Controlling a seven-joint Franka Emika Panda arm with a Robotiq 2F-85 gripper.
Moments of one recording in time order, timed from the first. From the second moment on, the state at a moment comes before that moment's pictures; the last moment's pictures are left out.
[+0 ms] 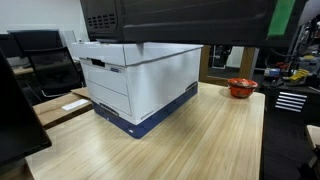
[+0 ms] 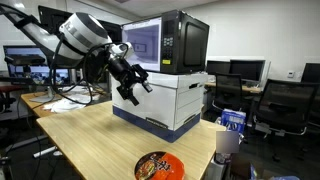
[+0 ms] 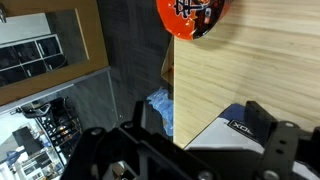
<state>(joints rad) -0.21 -0.15 -0.16 -2.47 -1.24 2.46 0.57</state>
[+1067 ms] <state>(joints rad) -0.14 -0.26 -0.13 -2.34 -0.72 2.29 0.30</state>
